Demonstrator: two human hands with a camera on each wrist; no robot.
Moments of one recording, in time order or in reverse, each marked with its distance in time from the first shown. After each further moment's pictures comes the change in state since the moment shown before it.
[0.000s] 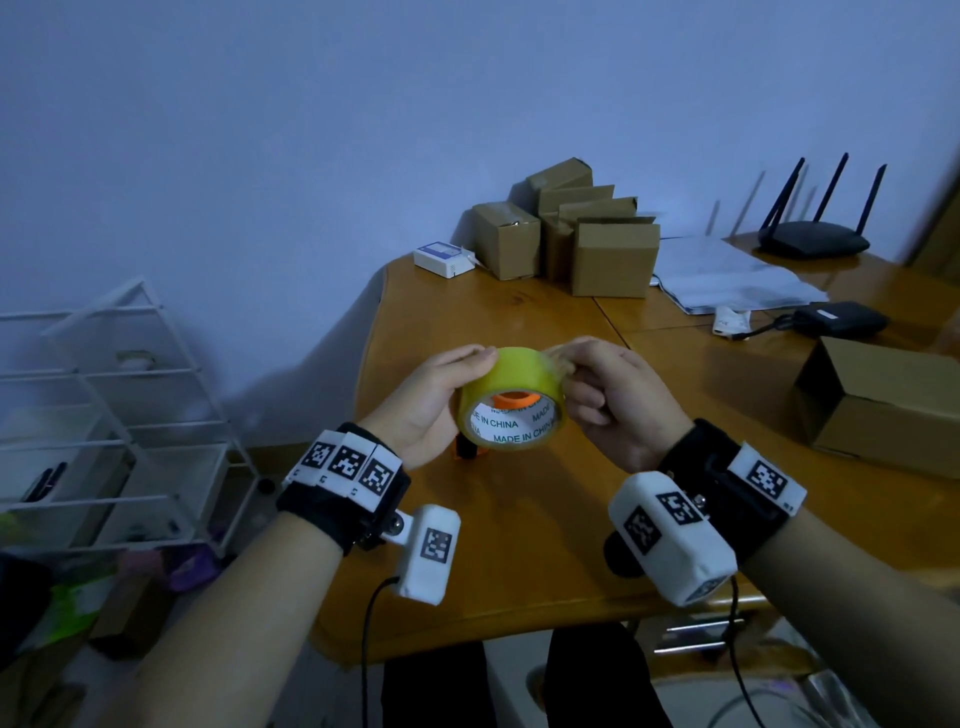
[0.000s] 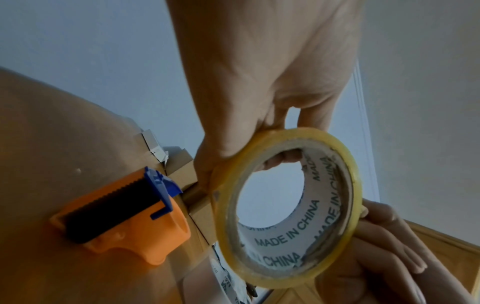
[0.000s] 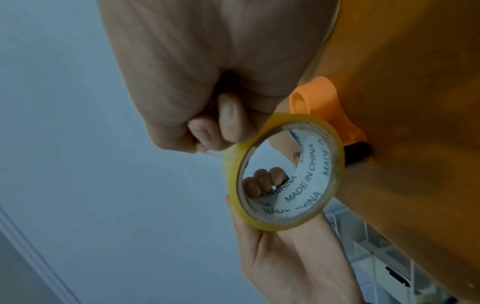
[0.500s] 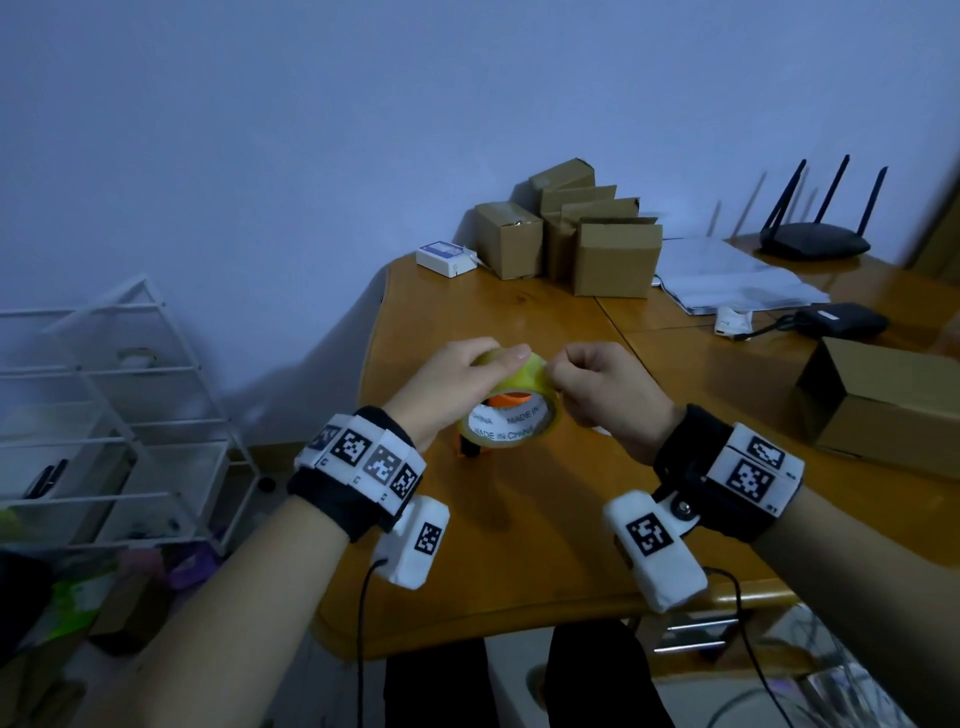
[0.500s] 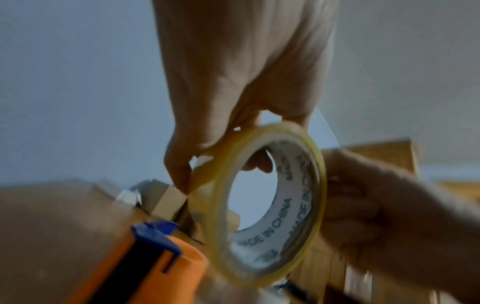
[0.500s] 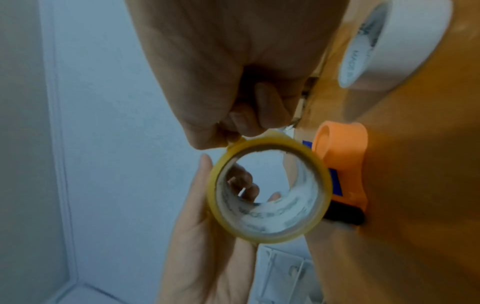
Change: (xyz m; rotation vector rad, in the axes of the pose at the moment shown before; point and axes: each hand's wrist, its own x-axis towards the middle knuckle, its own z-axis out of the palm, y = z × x) left_hand 0.007 0.007 0.003 0.678 0.132 0.078; right_hand 0.005 -0.001 -0.001 -0.776 -0.009 -0.056
